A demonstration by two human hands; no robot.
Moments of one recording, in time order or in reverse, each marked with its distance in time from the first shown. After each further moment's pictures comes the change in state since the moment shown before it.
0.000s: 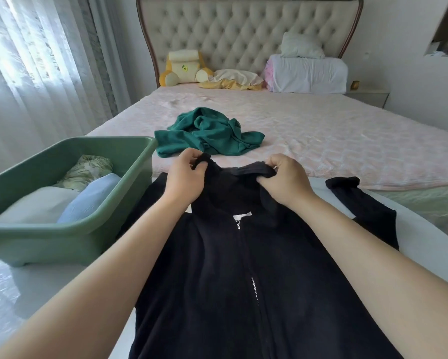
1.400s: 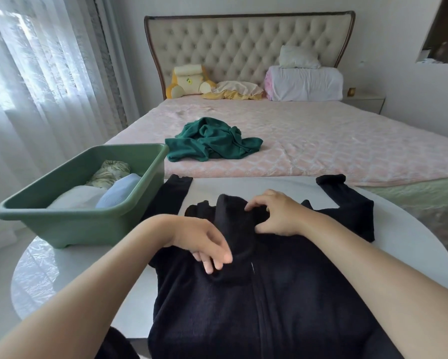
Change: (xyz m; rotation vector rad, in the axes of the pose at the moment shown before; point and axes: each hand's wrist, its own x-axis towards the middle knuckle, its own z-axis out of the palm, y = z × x) left_hand -0.120 0.047 -0.068 0.388 -1.336 -0.174; right_hand -0.087 -0.016 -0.036 -0.227 -0.599 -0.077
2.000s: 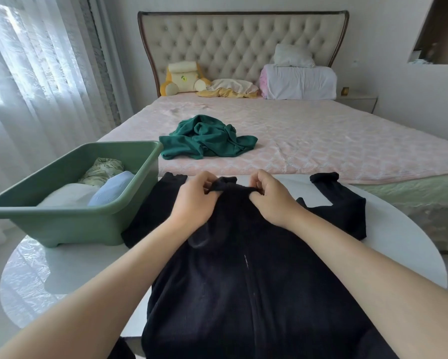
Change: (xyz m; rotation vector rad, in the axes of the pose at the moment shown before) left_hand 0.042 0.007 -0.003 -0.168 1.209 0.178; right_hand -0.005 -0.025 -0.003 0.470 0.324 -0.033
